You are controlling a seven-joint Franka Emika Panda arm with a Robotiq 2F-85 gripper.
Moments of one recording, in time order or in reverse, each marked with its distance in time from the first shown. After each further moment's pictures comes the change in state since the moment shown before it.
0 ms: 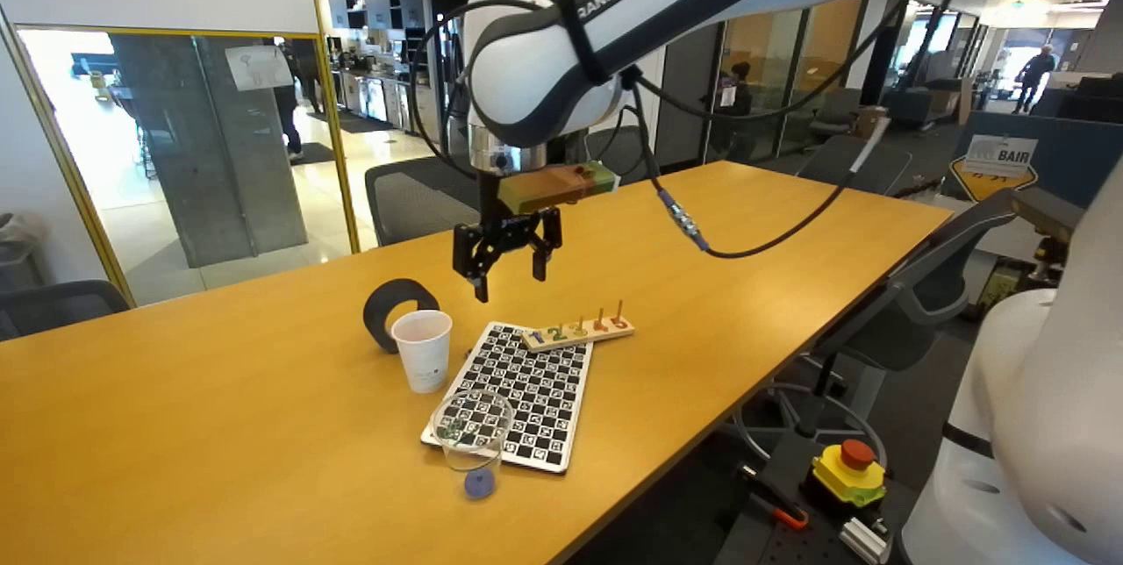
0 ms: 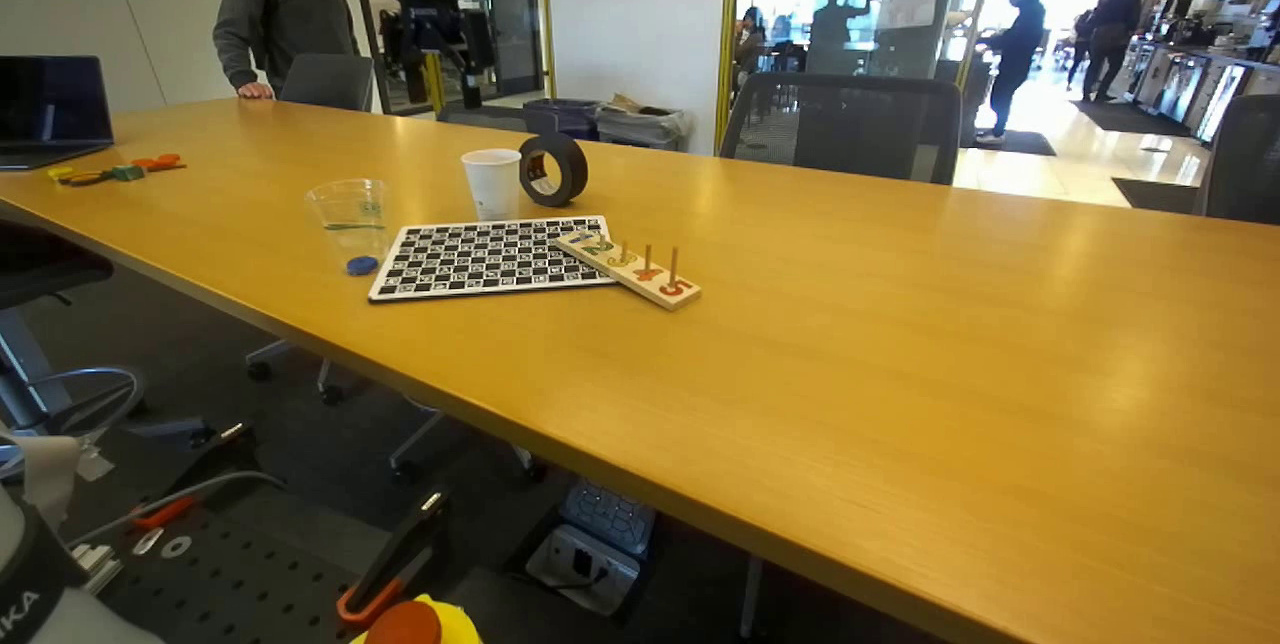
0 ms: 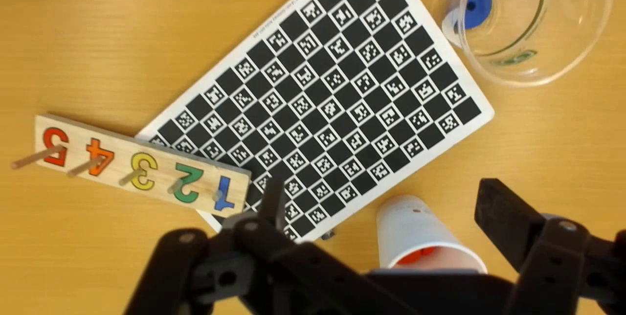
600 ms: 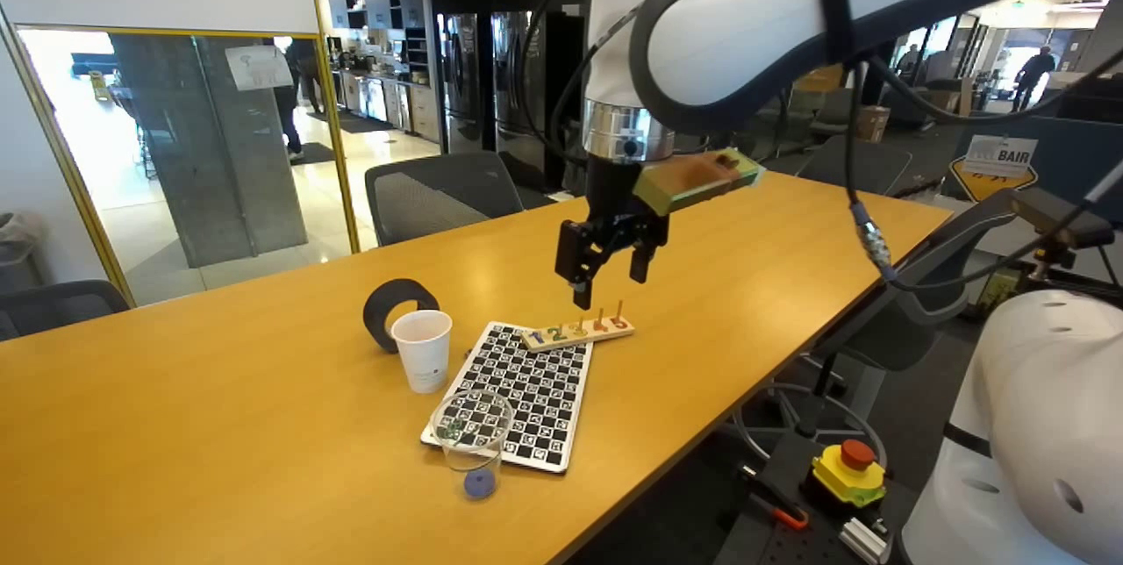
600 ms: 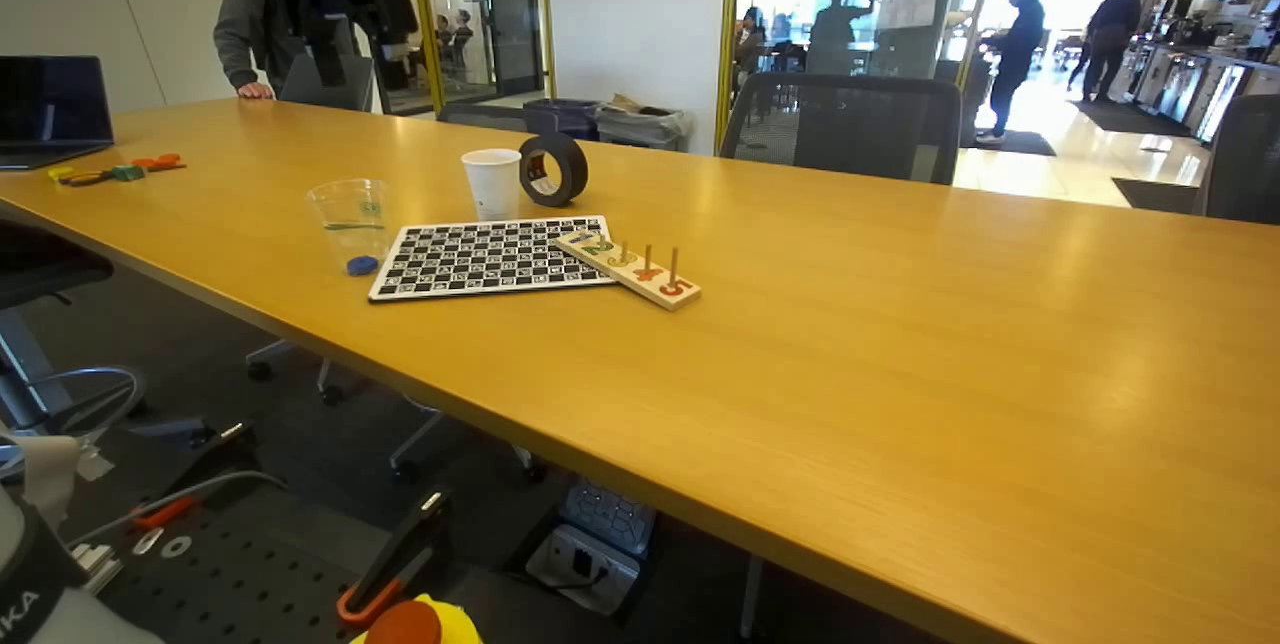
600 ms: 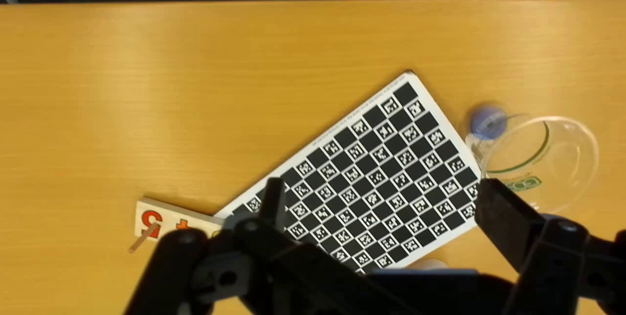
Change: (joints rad) arm -0.022 -0.506 0.026 -0.388 0.000 -0.076 -0.002
